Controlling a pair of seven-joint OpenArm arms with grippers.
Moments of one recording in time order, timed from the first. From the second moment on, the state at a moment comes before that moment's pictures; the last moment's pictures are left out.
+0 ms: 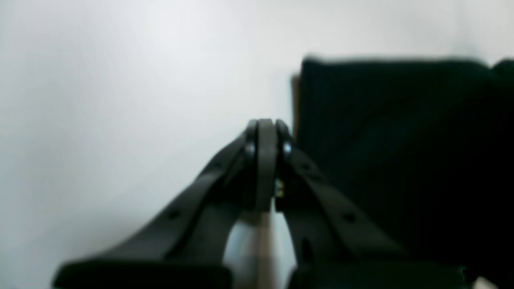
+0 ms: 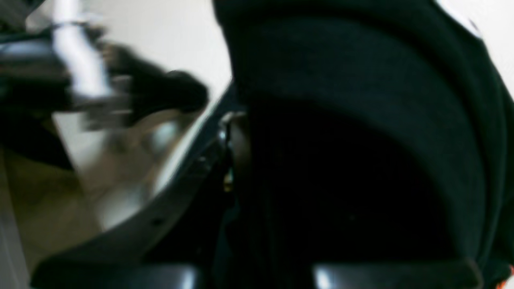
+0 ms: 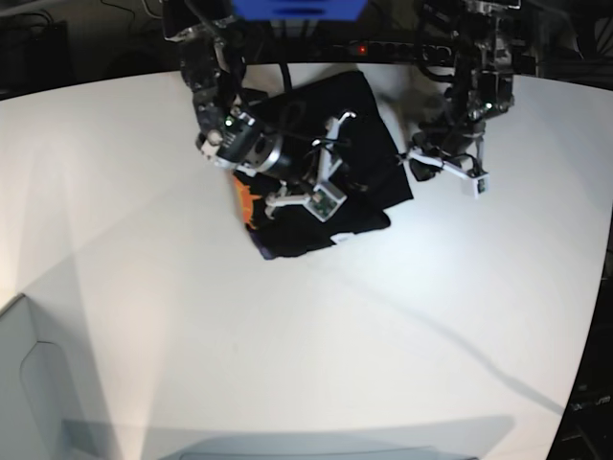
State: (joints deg) left arm 21.5 -15.2 -3.3 97.2 -41.2 7.9 37.5; right arm -9.4 -7.1 -17.8 101.8 7.3 38.9 -42.5
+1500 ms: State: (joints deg) left arm 32.7 -15.9 -19.8 112.0 -40.7 9.0 41.4; right arm -9.3 -6.9 -19.5 106.5 7.8 39.0 -42.5
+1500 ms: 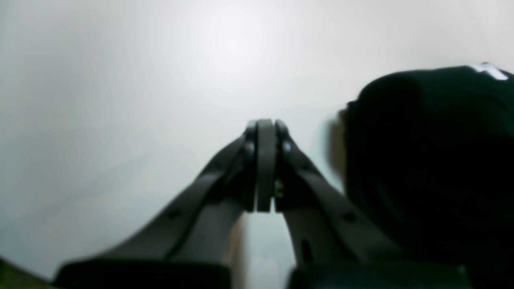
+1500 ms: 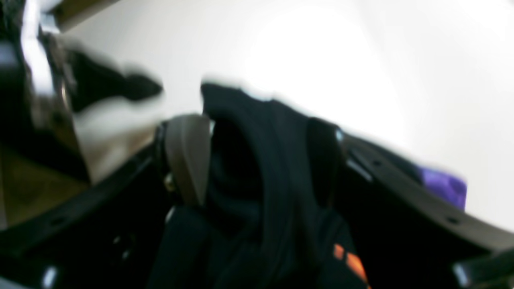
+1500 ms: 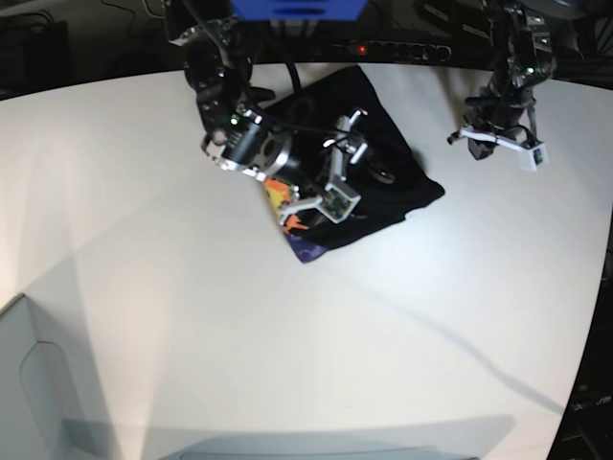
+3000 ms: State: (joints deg) left arm 34.5 -15.6 -31.0 113.4 -40.6 0.6 41.6; right arm -10.8 1.4 -26.3 104.5 7.3 39.0 -42.1
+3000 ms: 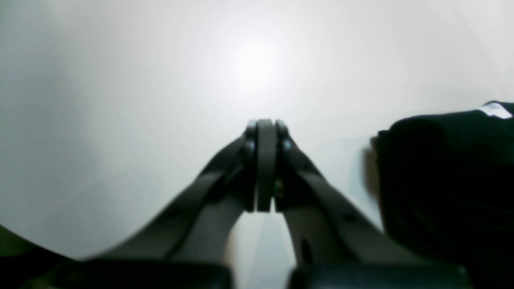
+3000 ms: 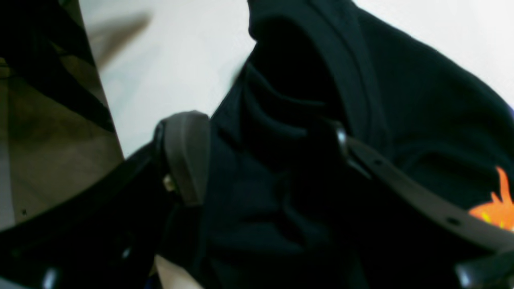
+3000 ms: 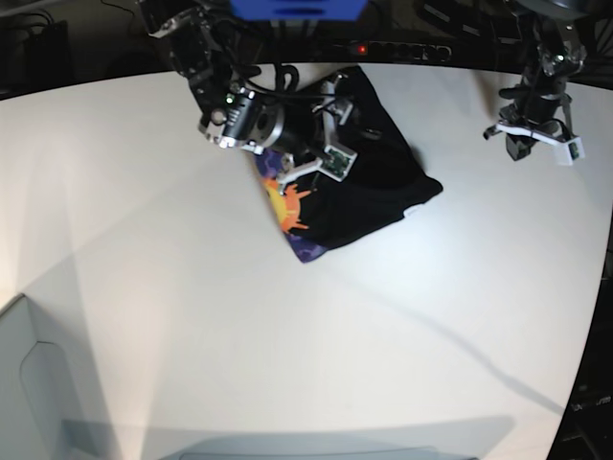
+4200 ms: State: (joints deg) left arm 34.4 -13.3 -30.9 113.5 -40.6 0.4 41.6; right arm -8.5 7.6 -46.0 107.8 7.9 31.1 -41.9
